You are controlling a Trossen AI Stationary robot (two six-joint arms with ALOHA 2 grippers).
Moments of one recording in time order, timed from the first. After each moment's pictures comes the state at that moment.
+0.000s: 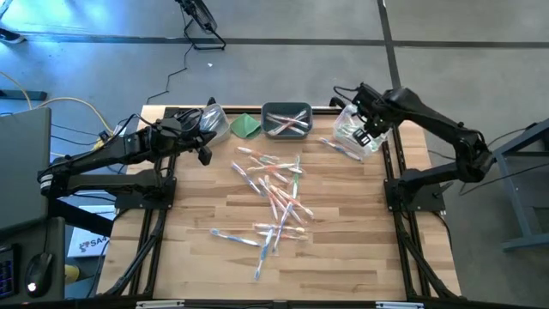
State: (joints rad) left arm 0.33 0.67 0.74 -0.50 -0.31 -0.23; right arm -0.75 1.30 1.22 -1.38 0.28 0.21
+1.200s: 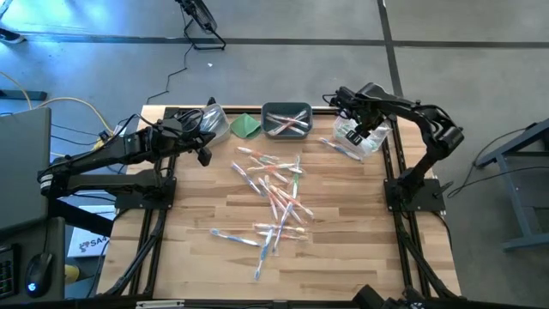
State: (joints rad) left arm 0.33 0.67 0.74 -0.53 -0.31 -0.23; right arm -0.83 1.65 1.22 -1.34 0.38 0.10
